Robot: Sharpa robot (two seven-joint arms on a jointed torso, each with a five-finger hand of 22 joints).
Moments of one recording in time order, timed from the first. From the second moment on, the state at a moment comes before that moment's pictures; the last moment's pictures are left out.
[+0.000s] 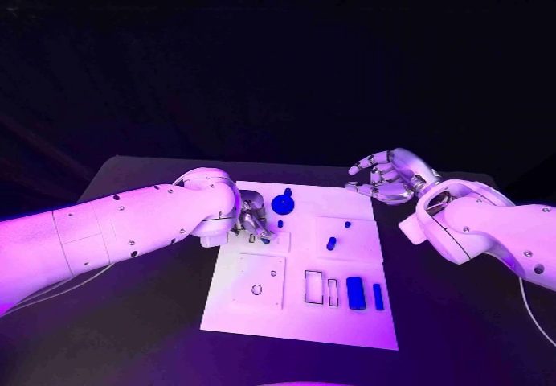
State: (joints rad) left arm 1.26 -0.67 -0.03 1.43 -1.11 0.22 -0.60; left_hand 1.29 -0.12 0.51 0.33 0.22 0.80 0.06 0.91 0.70 1.23 -0.02 1.25 1.03 1.46 -0.07 1.52 1.31 0.12 1.22 0.04 1.33 1.04; right arm 1.35 -0.88 -0.17 1.59 -0.82 -0.55 0.01; right_hand 1.38 -0.18 0.26 0.26 0.19 0.81 0.16 0.32 0.40 1.24 0.08 1.22 1.14 1.47 0.00 1.50 1.31 0.08 1.37 0.11 1.17 1.29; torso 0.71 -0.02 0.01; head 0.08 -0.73
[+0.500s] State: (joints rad) left arm 1.26 -0.66 -0.03 1.42 -1.11 0.23 -0.60; left_hand 1.26 -0.12 0.53 0.33 0.21 0.80 0.06 0.91 0.88 1.24 -0.03 1.26 1.03 1.47 -0.07 1.53 1.31 0.12 1.23 0.04 1.34 1.06; right arm 1.35 -0.88 -0.17 1.59 -0.82 -0.55 0.01; right_hand 1.38 -0.18 0.25 0.26 0.19 0.81 0.16 0.32 0.39 1.24 0.08 1.22 1.14 1.47 0.00 1.50 1.31 0.08 1.37 0.11 1.17 1.29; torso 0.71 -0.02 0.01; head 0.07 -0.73
